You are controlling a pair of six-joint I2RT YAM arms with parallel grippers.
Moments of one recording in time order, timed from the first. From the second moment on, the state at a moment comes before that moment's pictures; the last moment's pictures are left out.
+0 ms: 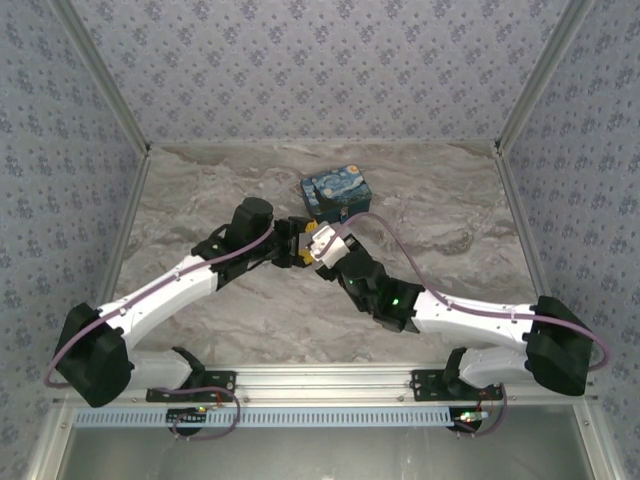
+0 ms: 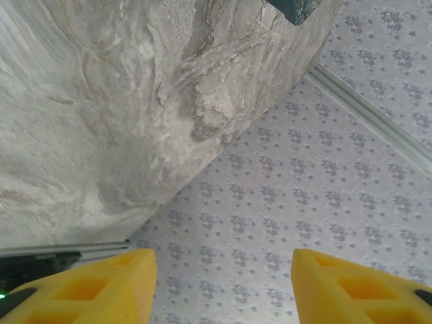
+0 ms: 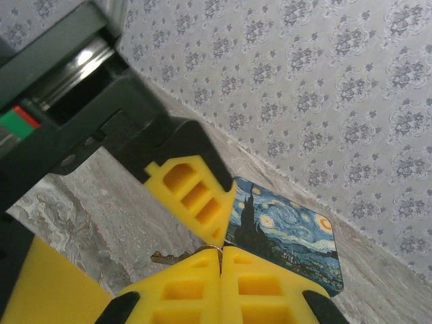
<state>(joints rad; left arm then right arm) -0.68 1.27 0.90 -0.17 0.35 -2.03 1.10 1.26 0.74 0.32 0.61 -0.30</state>
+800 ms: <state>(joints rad) -0.69 1.28 0.90 -0.09 0.36 -2.08 1.10 1.19 0.72 0.26 0.56 -0.21</state>
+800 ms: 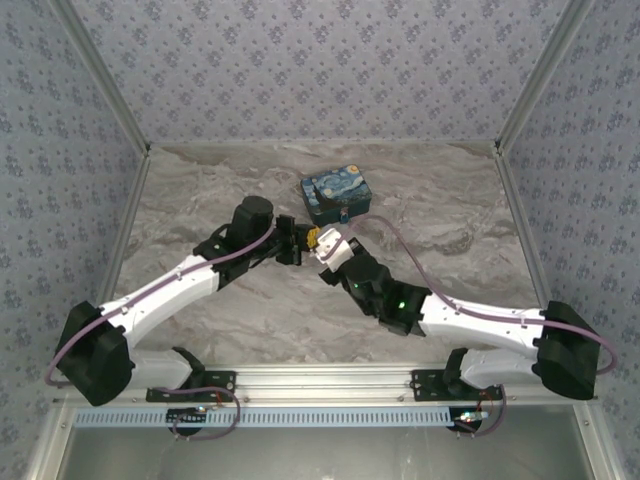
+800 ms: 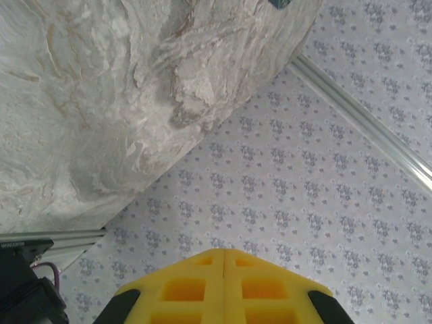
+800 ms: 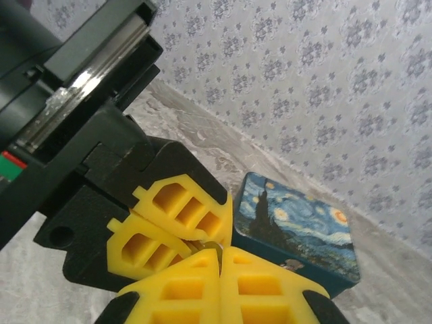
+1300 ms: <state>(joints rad) -0.69 1.33 1.01 0.03 0.28 -1.40 0.52 0.96 0.56 0.23 -0.26 0.50</state>
